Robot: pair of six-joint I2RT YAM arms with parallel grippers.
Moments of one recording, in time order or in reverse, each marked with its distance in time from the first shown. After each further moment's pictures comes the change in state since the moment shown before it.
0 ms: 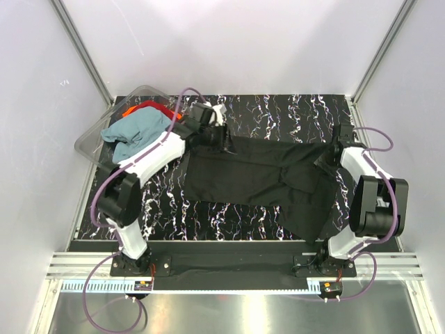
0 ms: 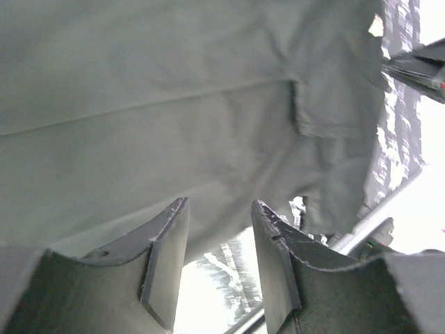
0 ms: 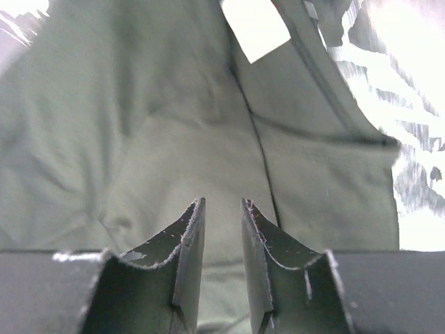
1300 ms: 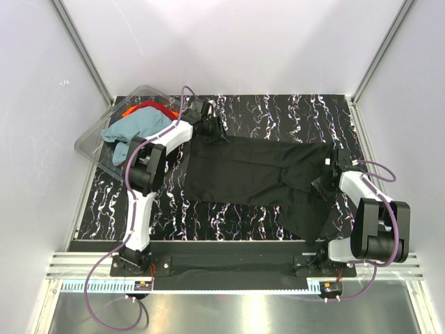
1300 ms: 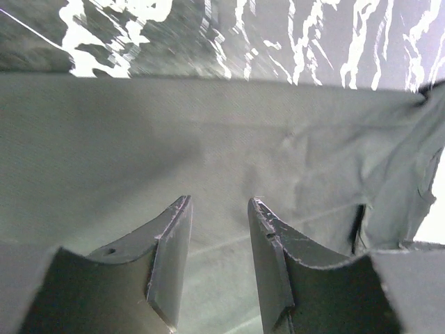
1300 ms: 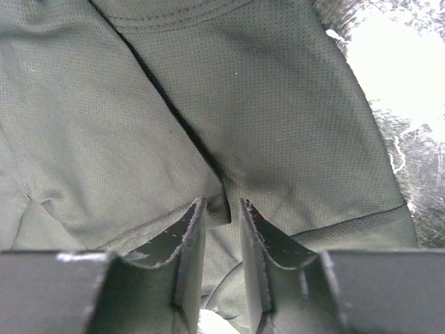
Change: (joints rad) left arm 0.116 0.472 0.289 0.119 -0.021 -0.090; right arm 0.001 -0.219 -0.341 0.000 -0.022 0.325
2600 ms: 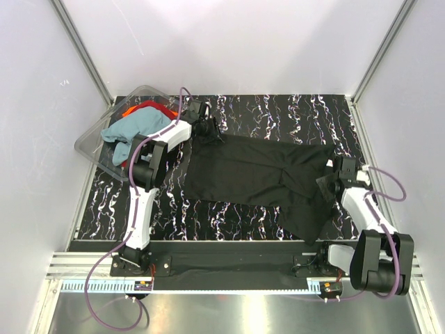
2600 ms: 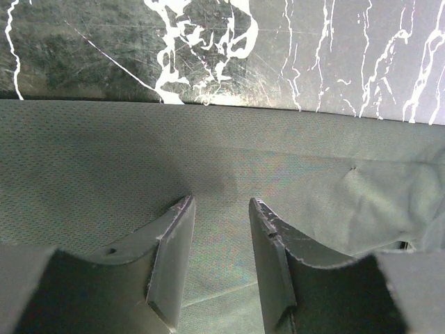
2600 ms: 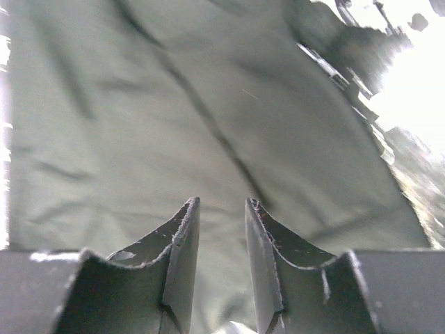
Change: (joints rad) left arm 0.045 0.097 0.060 -0.011 -0.046 0.030; right arm 0.003 -0.241 -0.137 0.098 0.085 0.150
